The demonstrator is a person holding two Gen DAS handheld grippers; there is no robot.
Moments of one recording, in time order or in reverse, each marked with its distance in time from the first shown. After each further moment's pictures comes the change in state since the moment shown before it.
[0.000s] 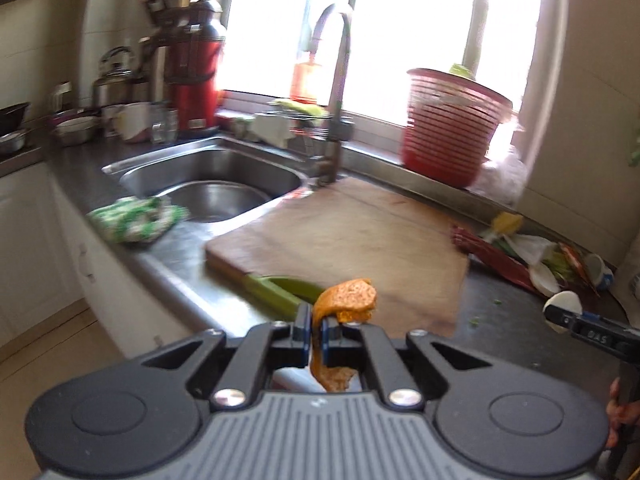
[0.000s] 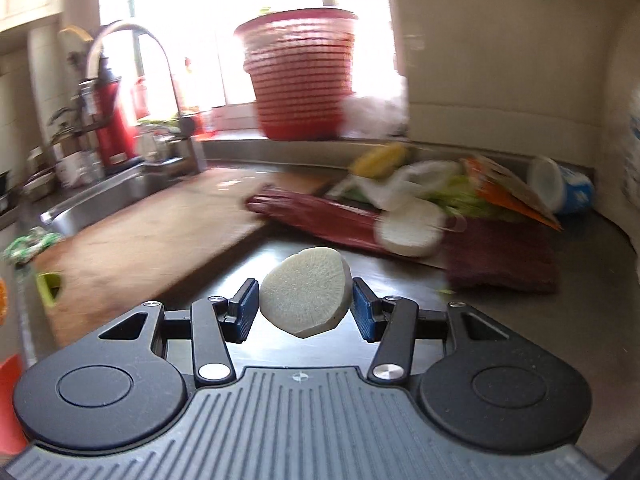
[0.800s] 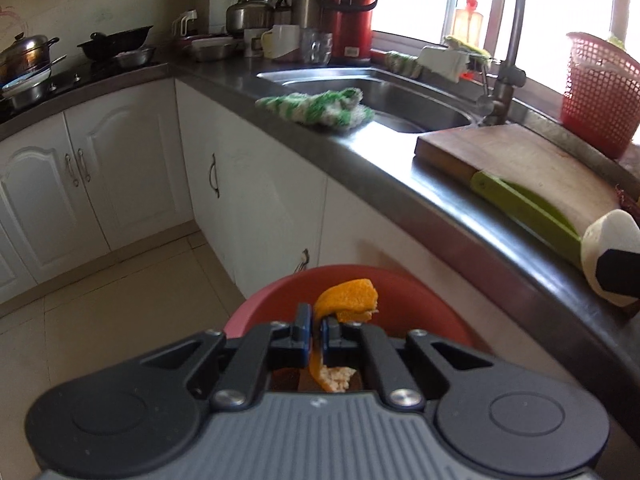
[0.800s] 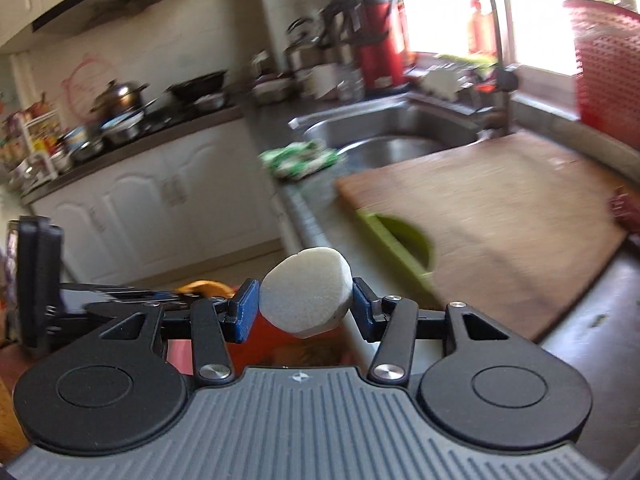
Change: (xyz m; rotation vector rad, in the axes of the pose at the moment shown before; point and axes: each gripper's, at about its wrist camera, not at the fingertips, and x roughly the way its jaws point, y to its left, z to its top) left arm 0.024 0.107 -0.071 -0.145 0.141 0.318; right arm 0.002 0.215 -0.009 -0.286 0.245 0.602
